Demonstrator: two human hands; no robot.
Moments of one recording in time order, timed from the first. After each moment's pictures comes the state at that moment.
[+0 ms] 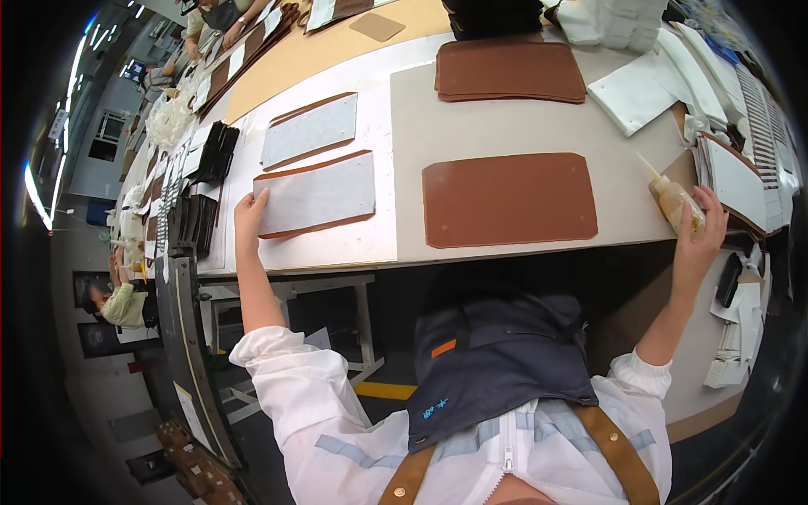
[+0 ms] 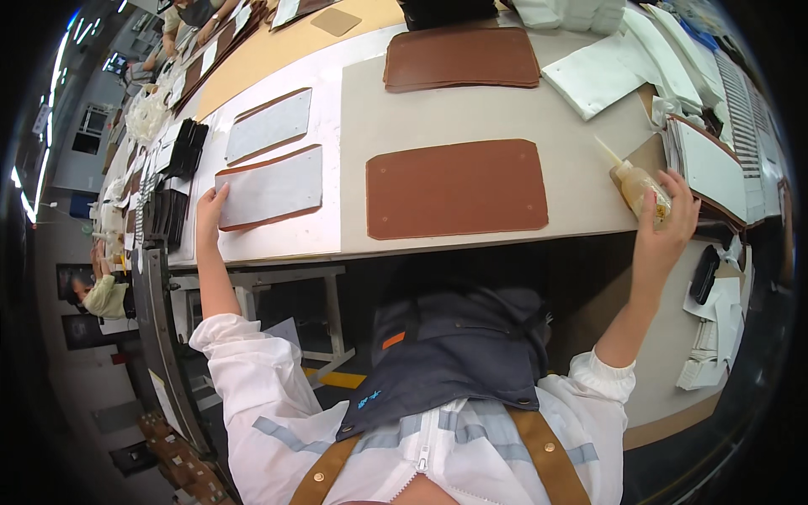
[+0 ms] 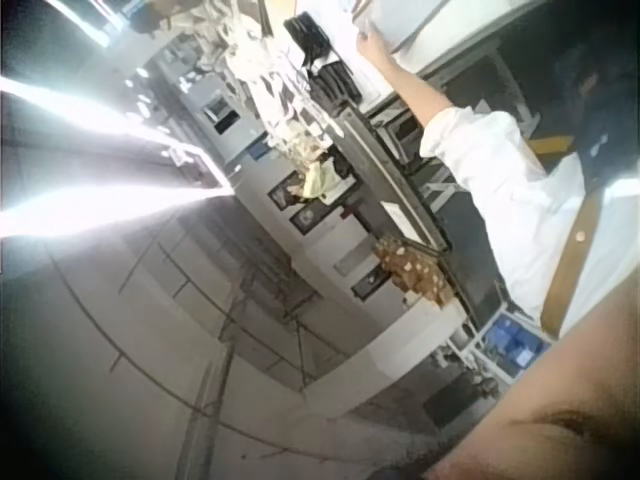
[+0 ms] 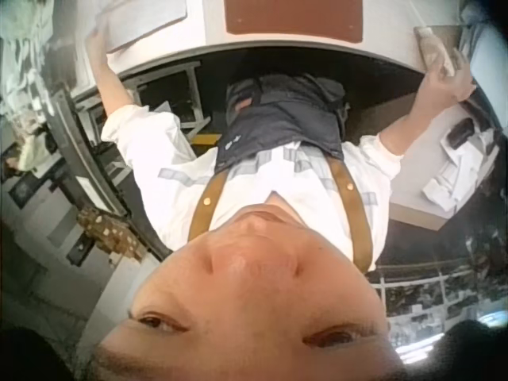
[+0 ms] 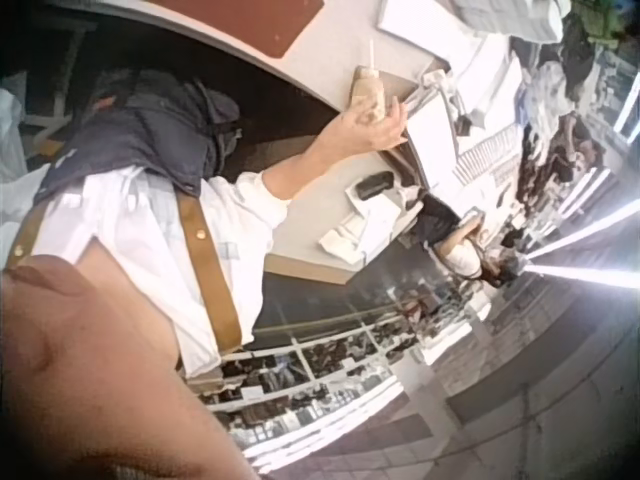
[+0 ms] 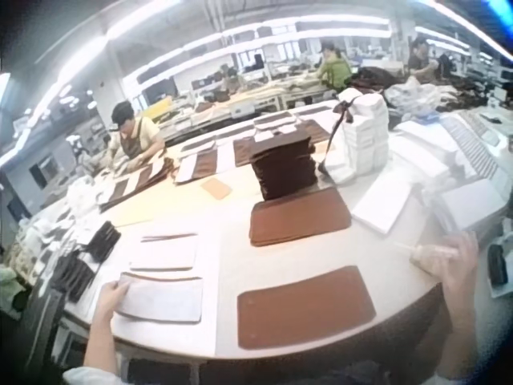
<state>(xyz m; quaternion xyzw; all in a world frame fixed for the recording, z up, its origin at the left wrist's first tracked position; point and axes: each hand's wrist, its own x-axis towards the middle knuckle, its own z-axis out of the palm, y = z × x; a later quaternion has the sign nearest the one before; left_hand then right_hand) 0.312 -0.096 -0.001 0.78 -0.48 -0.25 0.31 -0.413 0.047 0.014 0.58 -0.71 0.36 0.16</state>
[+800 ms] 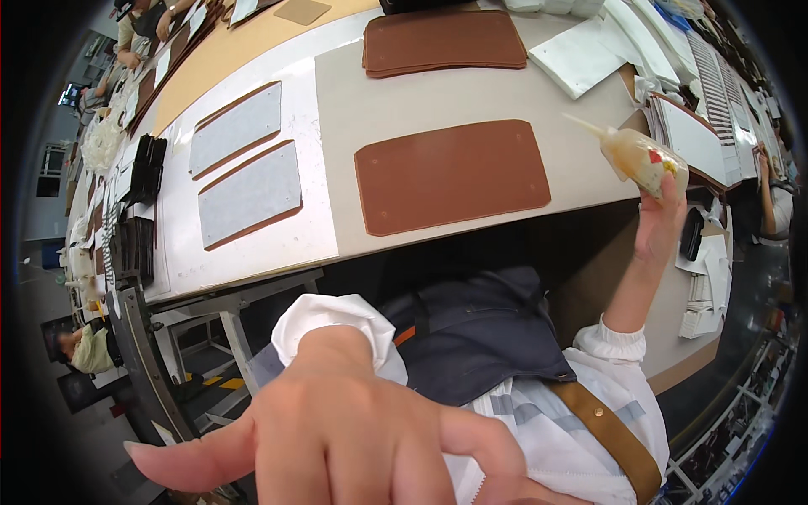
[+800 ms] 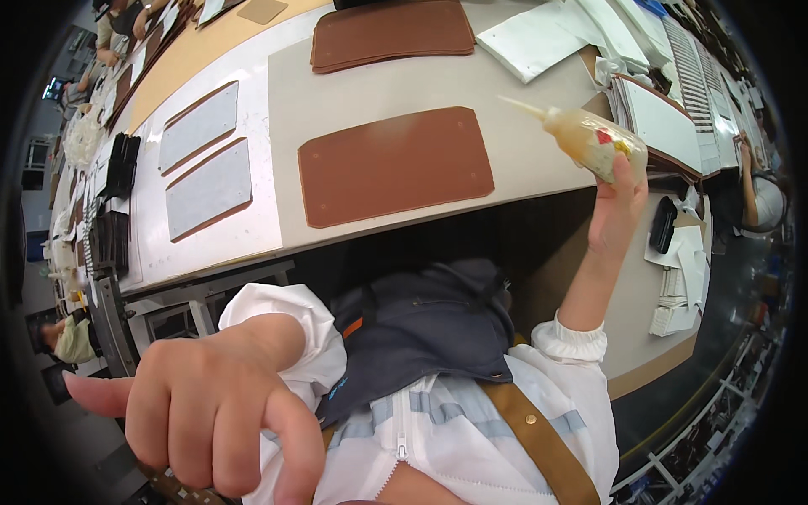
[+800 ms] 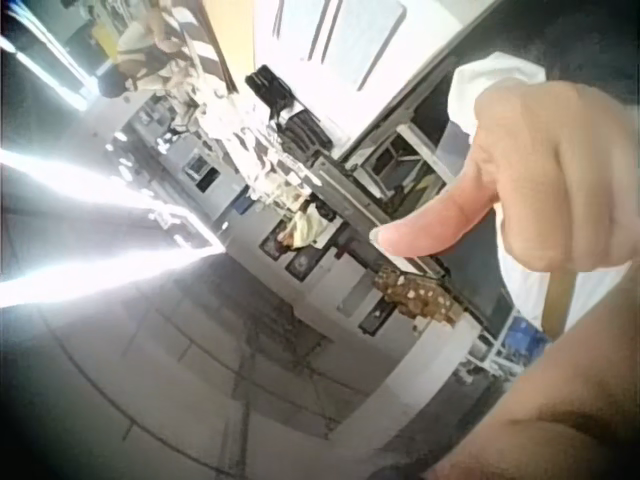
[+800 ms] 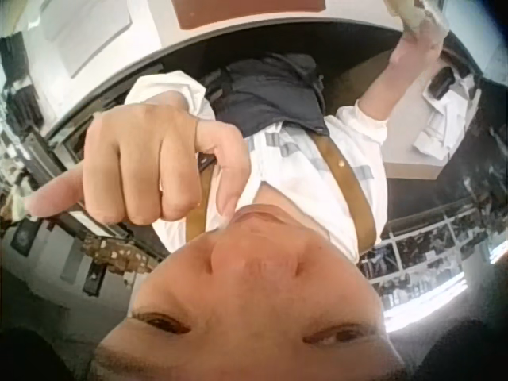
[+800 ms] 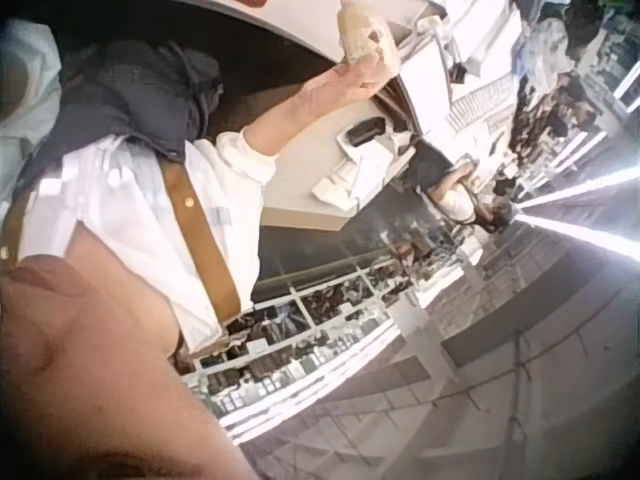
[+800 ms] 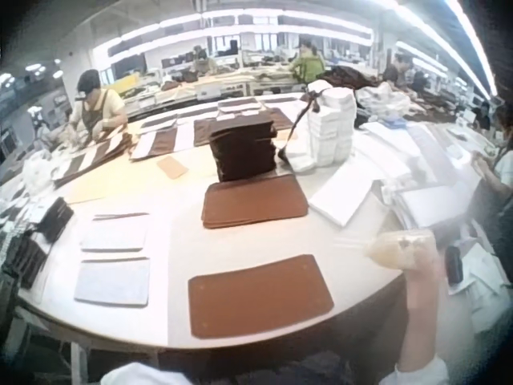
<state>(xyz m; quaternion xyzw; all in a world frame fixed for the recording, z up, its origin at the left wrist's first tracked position) -0.031 0.047 0.166 -0.25 -0.37 -0.81 0.37 -0.413 0.054 0.009 0.33 -0.48 0.75 -0.31</state>
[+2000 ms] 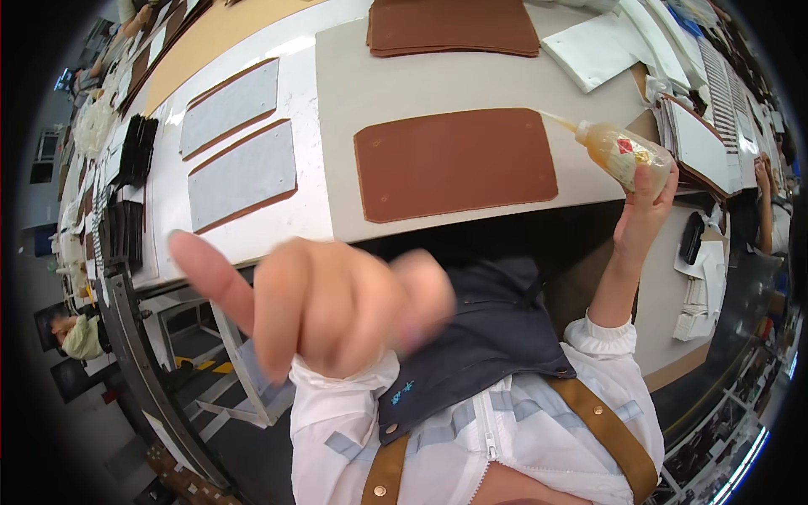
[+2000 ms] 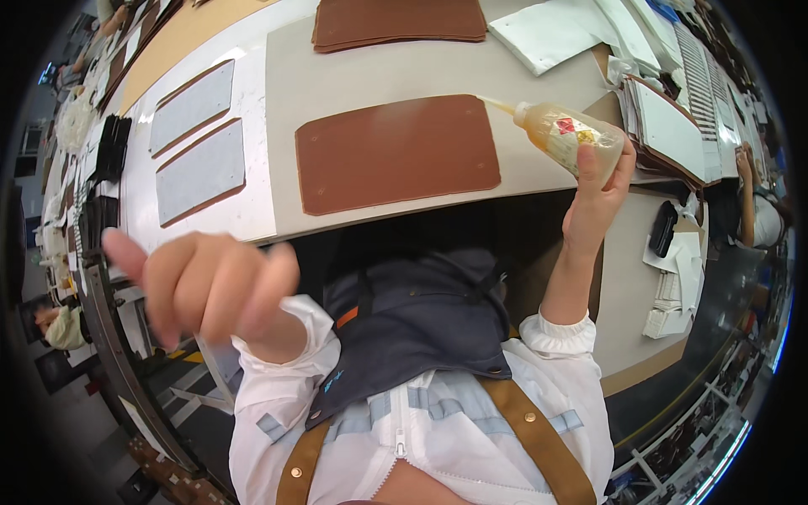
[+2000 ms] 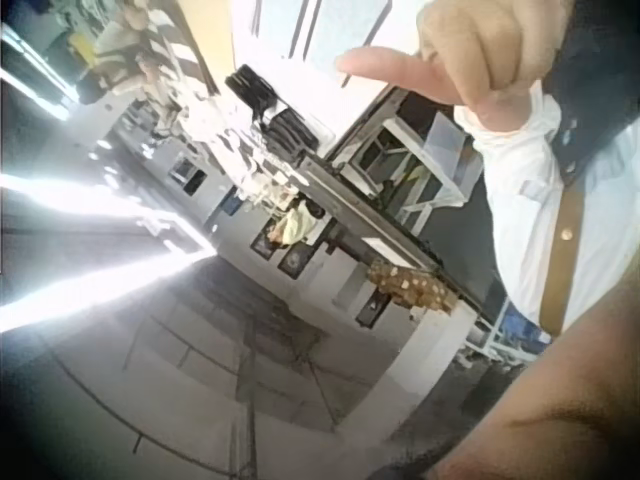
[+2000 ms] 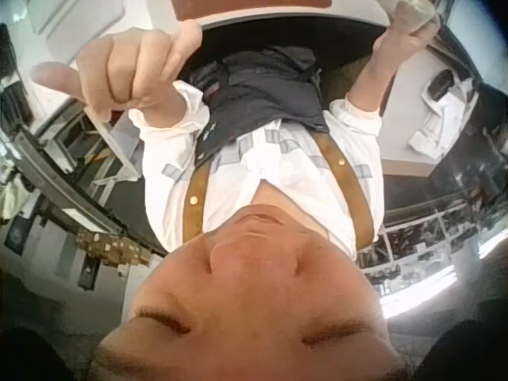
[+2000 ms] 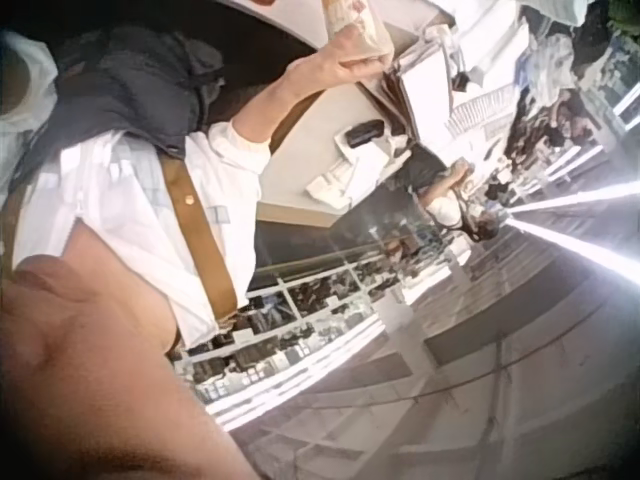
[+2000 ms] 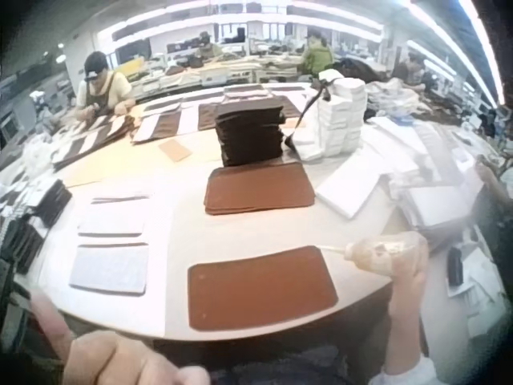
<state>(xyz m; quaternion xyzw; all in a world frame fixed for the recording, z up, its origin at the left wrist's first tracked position) -0.018 0.017 0.110 -0.17 -0.30 -0.81 0.48 -0.359 0.037 -0.001 0.38 -0.53 0.72 -0.22</state>
